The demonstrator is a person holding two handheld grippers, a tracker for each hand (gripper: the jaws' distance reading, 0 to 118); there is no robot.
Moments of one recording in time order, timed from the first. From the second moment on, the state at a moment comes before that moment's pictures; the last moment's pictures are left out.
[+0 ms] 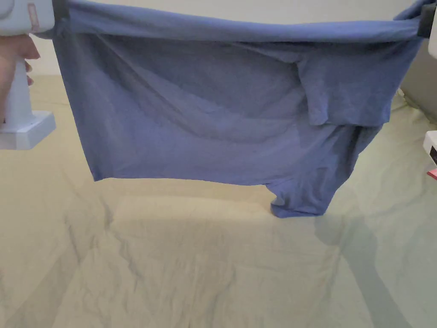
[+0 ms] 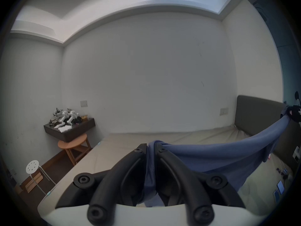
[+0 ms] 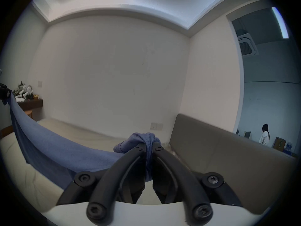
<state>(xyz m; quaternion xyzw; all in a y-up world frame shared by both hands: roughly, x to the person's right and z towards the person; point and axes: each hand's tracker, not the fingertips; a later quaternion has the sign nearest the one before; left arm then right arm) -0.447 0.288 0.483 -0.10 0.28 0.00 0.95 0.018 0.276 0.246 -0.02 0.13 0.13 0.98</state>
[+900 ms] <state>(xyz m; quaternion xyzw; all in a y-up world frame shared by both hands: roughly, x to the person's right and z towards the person) -0.350 -0.062 0.750 -0.49 0.21 0.01 0.85 0.150 -0.034 0.488 -0.47 0.21 0.20 0.83</state>
